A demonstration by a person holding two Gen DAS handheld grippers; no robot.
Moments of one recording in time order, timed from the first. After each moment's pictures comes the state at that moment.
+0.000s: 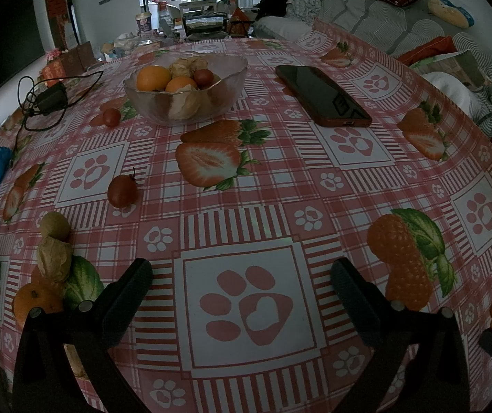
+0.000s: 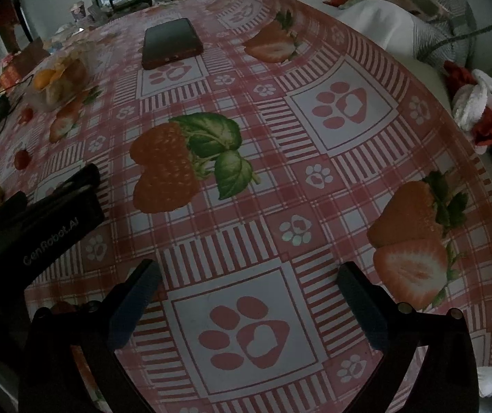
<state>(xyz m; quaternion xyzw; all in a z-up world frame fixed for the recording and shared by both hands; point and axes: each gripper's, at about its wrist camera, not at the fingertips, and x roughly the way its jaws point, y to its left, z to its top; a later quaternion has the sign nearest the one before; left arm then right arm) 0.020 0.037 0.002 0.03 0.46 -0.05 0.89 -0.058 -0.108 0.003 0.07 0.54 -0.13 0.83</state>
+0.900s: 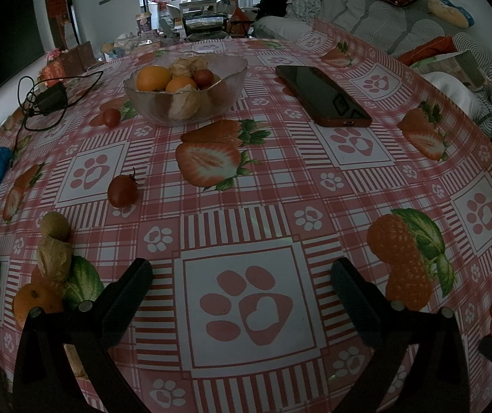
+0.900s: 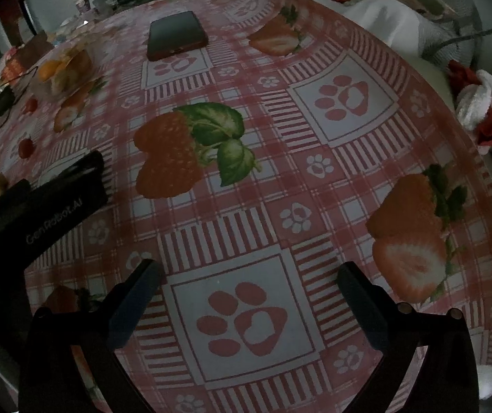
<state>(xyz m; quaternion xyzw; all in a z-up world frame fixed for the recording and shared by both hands) 0.020 0.037 0.002 0.03 0.46 -0.05 0.89 -0.068 -0.110 0.005 0.06 0.56 -0.12 0.82</state>
